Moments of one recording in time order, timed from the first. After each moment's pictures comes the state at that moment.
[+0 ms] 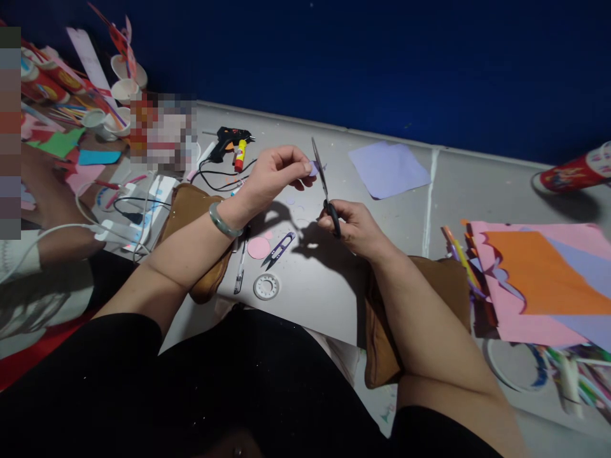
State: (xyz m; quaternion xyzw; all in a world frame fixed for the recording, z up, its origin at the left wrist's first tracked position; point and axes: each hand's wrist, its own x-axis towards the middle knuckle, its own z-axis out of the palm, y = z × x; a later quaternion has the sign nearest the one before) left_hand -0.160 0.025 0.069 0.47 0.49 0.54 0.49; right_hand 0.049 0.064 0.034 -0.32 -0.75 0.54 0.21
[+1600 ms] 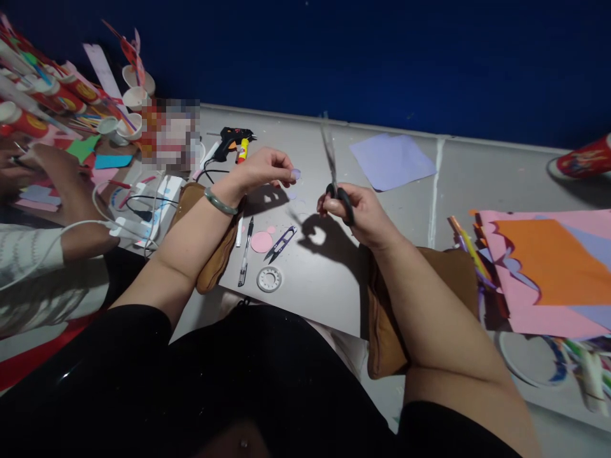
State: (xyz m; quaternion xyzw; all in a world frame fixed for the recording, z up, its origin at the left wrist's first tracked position) left_hand -0.208 0.047 0.046 0.54 0.58 0.36 0.49; right_hand 0.046 0.062 0.030 -0.31 -0.70 0.56 0.31
